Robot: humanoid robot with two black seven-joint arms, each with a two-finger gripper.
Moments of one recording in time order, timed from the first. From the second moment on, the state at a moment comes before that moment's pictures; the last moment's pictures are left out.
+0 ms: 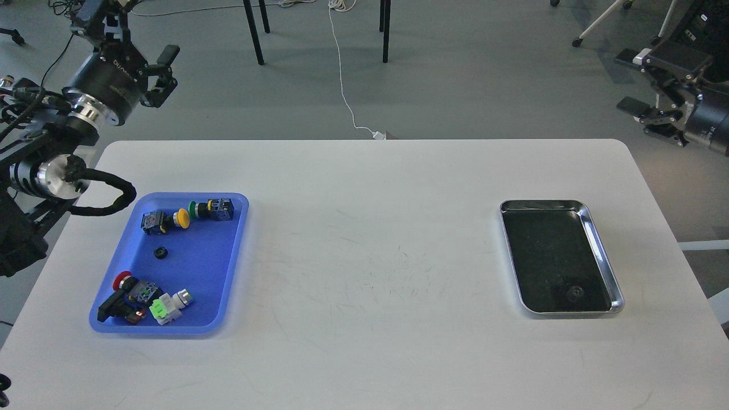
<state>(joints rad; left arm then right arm) -0.89 0.53 -0.61 -0.80 0.05 -0.29 -0.40 1.21 -0.96 0.00 1.12 -0.65 0.40 0.32</state>
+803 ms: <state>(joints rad) -0.85 0.50 -0.69 -0.68 -0.09 -0.38 -0.28 1.50 -0.61 -0.88 1.13 -1.18 0.40 0.33</state>
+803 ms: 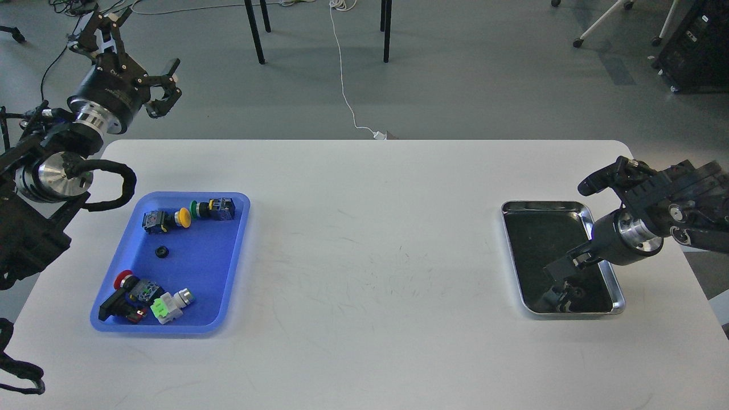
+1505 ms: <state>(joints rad) -0.83 0.51 -0.70 -0.68 -0.09 -0.39 -0.28 1.43 -0.63 -0.89 1.11 -1.19 0.39 0.34</state>
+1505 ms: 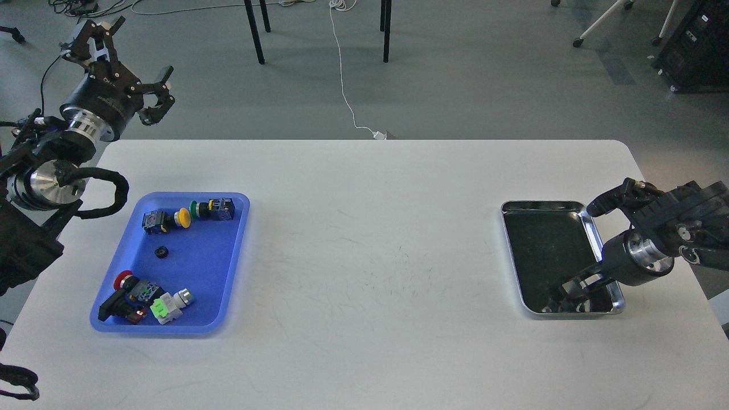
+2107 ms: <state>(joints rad) -0.83 0.51 -0.69 -0.68 -0.09 -0.39 -0.28 1.40 -0.63 -0.89 1.10 -1.19 0.36 0.34</state>
